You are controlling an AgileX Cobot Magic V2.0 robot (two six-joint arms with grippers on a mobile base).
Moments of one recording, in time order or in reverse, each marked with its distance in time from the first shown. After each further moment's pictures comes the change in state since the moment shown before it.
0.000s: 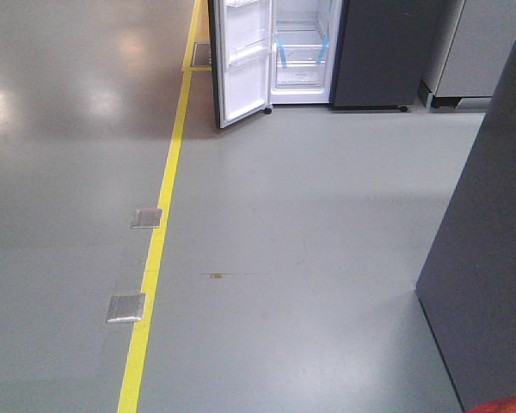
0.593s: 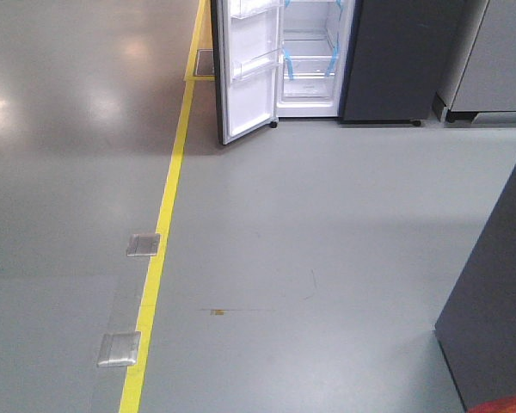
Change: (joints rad) left arm 0.000 0.000 0.000 0.000 0.000 0.000; right arm 0.000 0.000 0.000 0.000 0.000 0.000
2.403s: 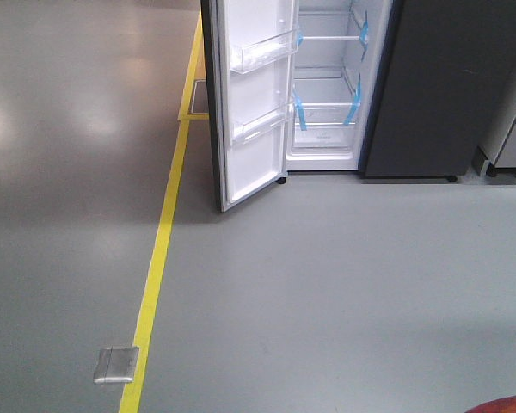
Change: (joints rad) left arm 0.000 0.000 0.000 0.000 0.000 0.000; right arm 0.000 0.000 0.000 0.000 0.000 0.000
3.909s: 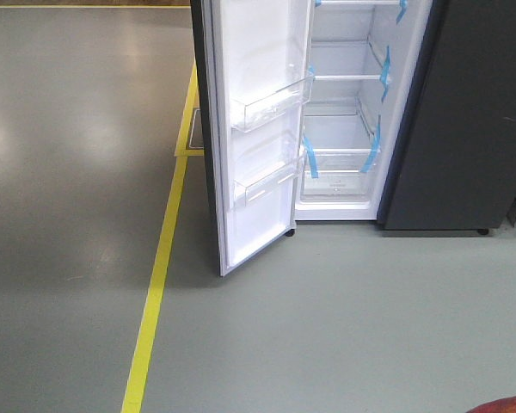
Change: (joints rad) left arm 0.000 0.000 0.000 0.000 0.000 0.000; right arm 0.000 0.000 0.000 0.000 0.001 0.000
